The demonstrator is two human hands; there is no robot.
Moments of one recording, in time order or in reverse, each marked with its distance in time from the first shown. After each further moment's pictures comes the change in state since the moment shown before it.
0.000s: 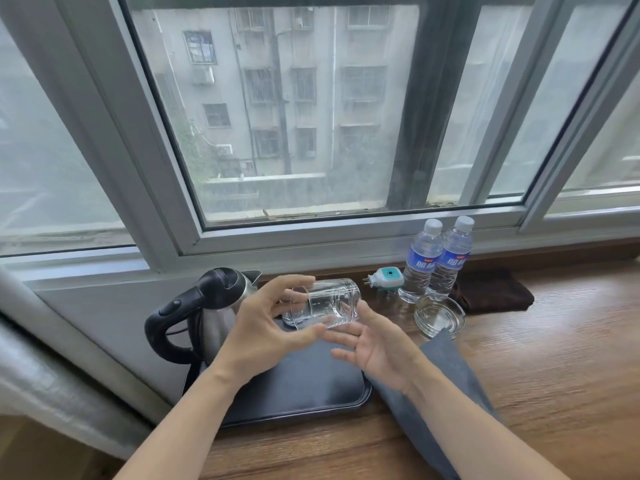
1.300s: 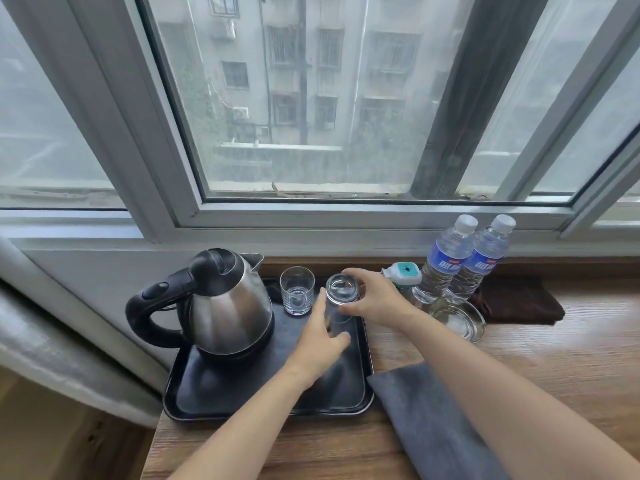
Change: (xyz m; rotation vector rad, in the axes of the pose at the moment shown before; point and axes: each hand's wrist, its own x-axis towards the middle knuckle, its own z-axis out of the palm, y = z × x) left_hand 0.014 -0.119 0.109 -0.231 -0.042 -0.605; right_hand 0.107 -0.038 -0.056 -1.454 0.244 -0.135
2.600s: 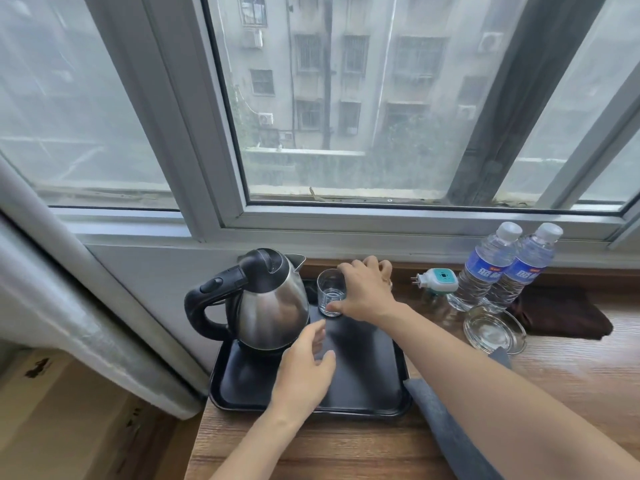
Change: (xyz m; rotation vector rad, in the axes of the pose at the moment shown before) left_hand -0.080 0.010 -0.063 0.315 0.309 -0.005; right_hand 0.038 -0.060 0.060 -0.634 0.063 -0.104
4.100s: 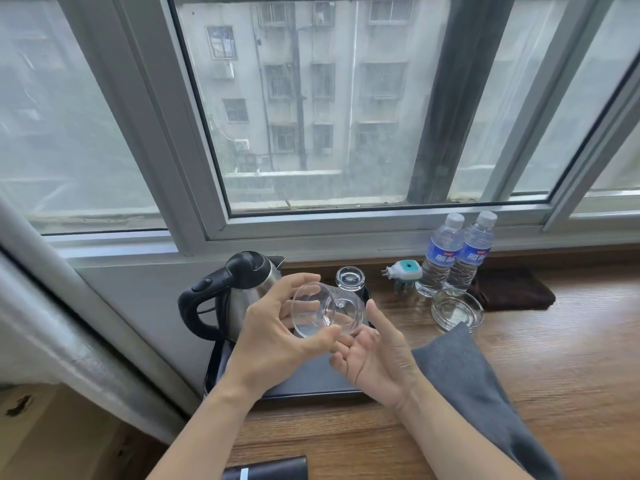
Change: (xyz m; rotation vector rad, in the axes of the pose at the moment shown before) left_hand -0.060 0.092 -0.071 -0.109 -0.063 0.461; right_hand -0.175 -0.027 -0.033 2.472 -0.416 0.241
